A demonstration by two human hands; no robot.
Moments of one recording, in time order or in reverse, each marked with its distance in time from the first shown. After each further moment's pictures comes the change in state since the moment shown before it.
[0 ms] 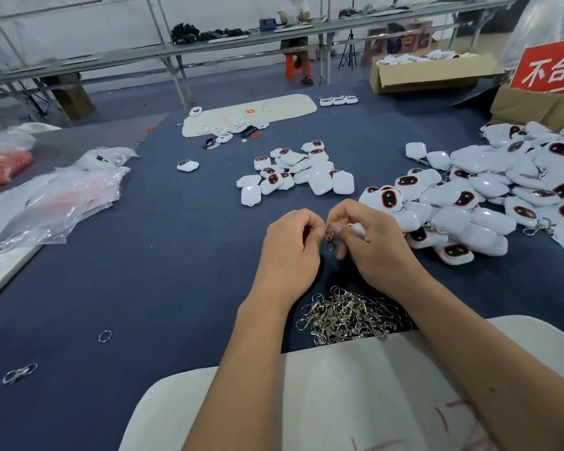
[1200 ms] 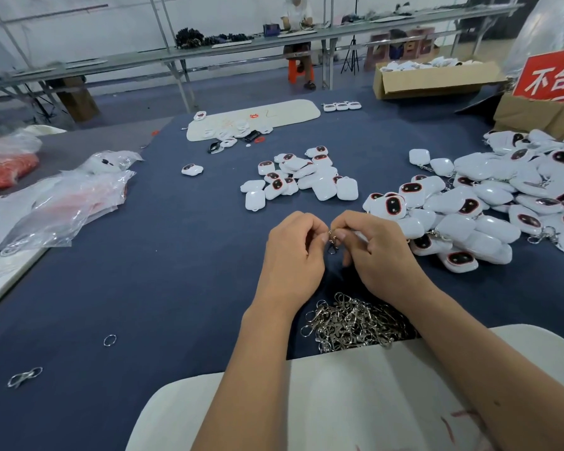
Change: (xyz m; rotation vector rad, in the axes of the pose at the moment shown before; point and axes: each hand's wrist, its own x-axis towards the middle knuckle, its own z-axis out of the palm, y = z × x) left_hand -0.002 0.002 -0.002 -0.008 0.065 0.092; right_hand 0.001 -0.002 -0.001 -0.216 0.026 -0.158
